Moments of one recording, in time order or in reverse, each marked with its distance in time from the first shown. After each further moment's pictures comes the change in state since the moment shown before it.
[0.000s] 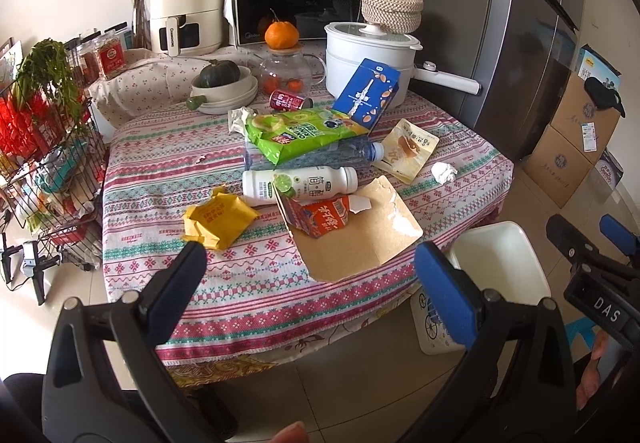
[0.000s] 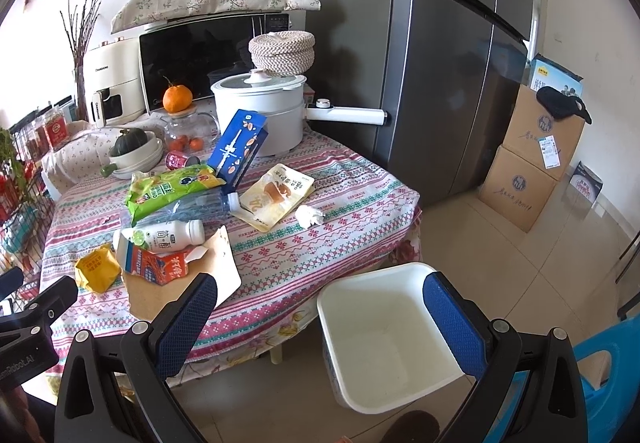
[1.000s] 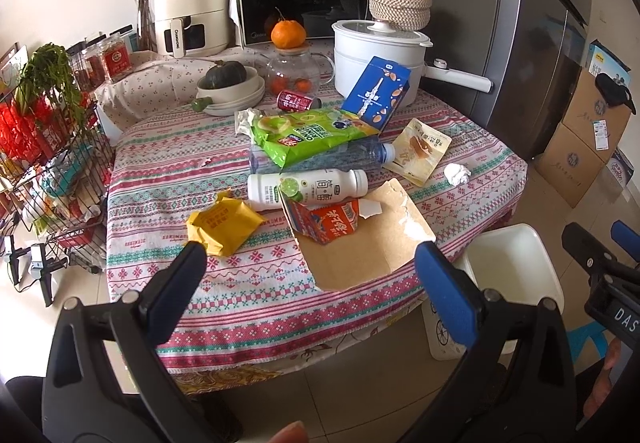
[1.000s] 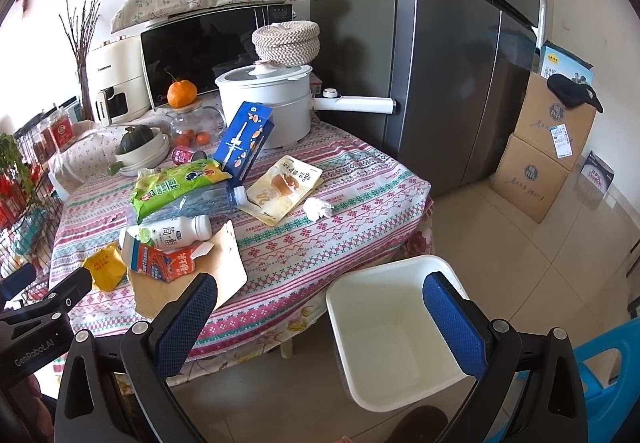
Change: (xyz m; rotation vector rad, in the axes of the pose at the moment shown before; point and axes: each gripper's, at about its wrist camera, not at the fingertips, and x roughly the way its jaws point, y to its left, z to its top) left arm 0.012 -0.005 0.006 0.006 0.003 0.044; right arm 0.010 -0.008 0.006 0.020 0.043 0.046
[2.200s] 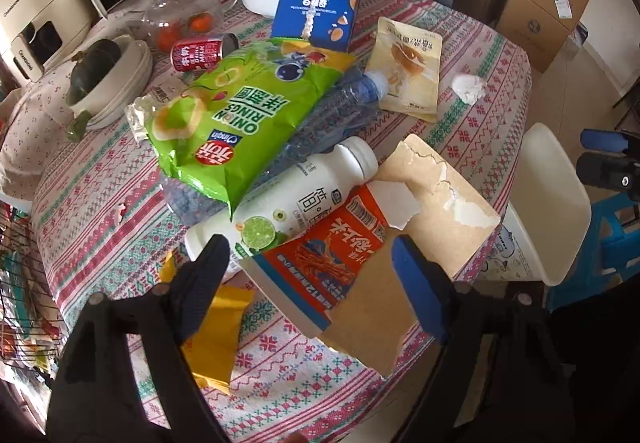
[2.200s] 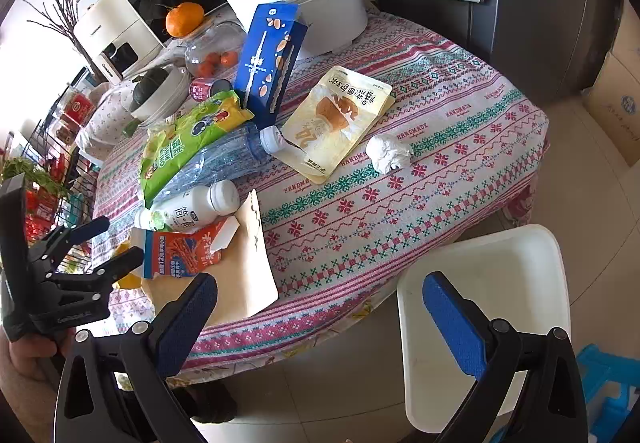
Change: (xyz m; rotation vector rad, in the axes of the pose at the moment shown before) left arm 0.174 -0.009 0.069 0.442 0.392 -0.210; right arm 0.163 -0.004 0.053 0.063 0.451 0.318
